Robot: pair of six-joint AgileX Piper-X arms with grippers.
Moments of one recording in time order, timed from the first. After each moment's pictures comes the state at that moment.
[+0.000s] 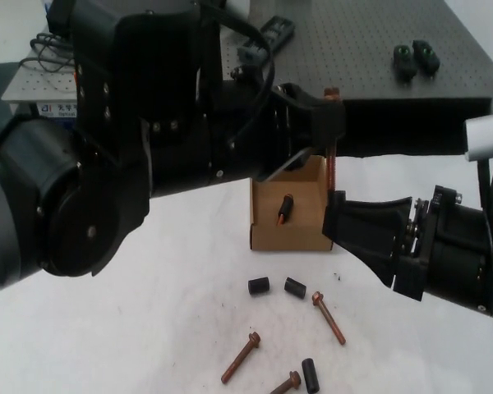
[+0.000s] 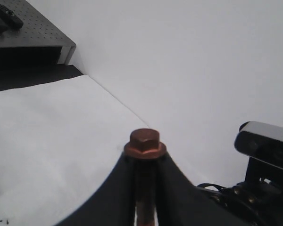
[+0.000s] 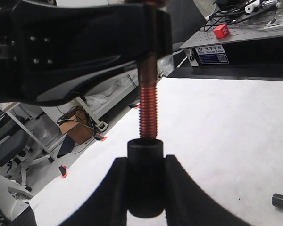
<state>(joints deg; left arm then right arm) -41.6 75.9 -54.4 -6.7 25.6 -28.1 16.6 50.6 -23.9 -13.1 -31.1 20.6</state>
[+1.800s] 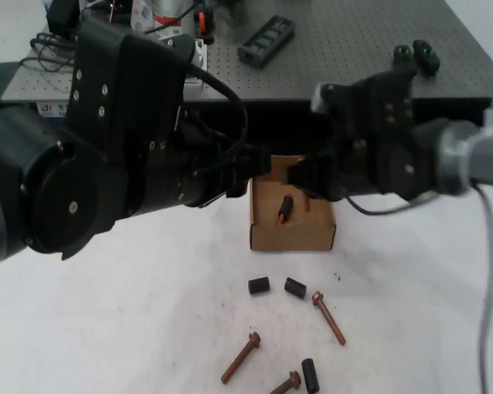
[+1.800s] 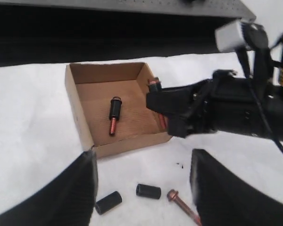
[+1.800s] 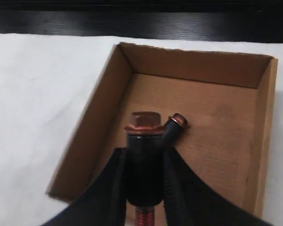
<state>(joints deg) -36.3 75.9 -54.4 13.0 0.6 -22.7 12.2 107.8 -68.5 8.7 -3.1 7.9</state>
